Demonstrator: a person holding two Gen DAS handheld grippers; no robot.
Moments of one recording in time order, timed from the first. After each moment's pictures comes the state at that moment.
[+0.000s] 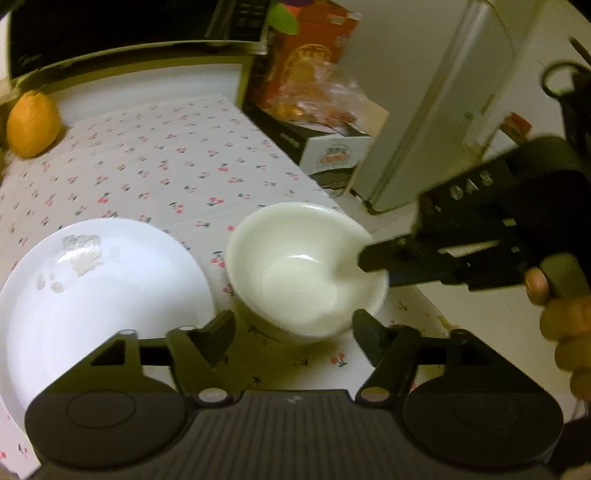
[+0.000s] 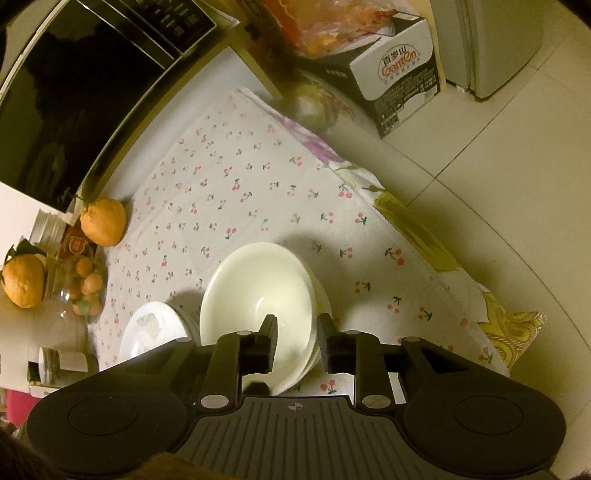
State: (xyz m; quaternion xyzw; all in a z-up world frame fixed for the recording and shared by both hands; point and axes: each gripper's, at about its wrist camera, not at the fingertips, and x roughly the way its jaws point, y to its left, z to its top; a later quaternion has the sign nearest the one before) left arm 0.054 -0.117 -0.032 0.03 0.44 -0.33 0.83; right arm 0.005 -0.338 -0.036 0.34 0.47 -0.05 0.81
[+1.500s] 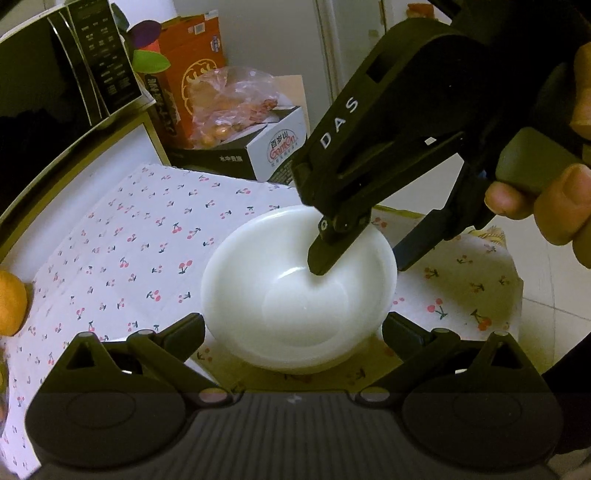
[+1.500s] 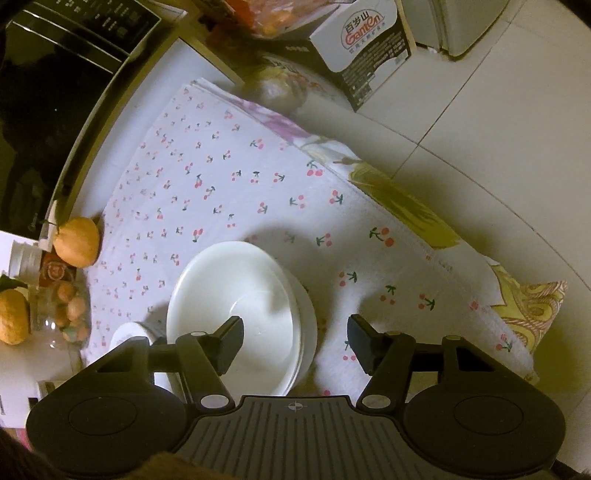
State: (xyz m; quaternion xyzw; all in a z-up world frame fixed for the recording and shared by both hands) left arm 0.058 -0.158 -0.053 0.29 0.32 -0.41 0.80; right arm 0.019 -0.345 -0.073 0.40 0.49 -0.09 0.77
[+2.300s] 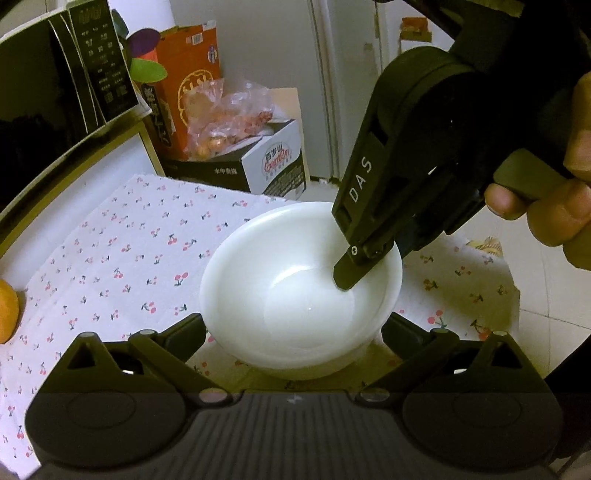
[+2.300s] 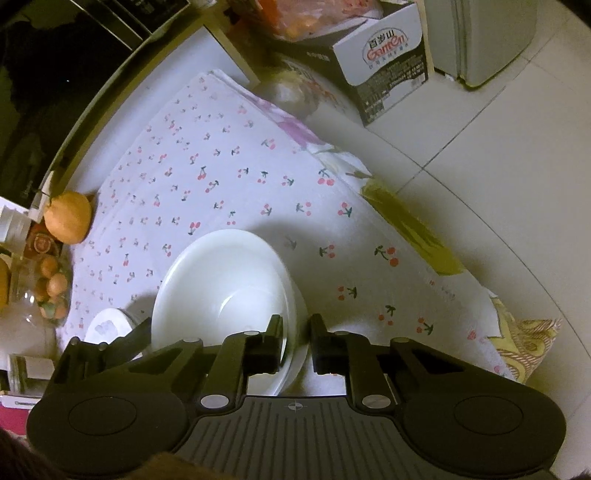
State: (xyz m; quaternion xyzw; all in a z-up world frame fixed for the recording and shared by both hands) left arm 0.062 -0.153 -0.050 0.27 0.31 -0.44 0.80; right arm 0.025 -0.337 -0.069 0.33 0.49 -0.08 0.81
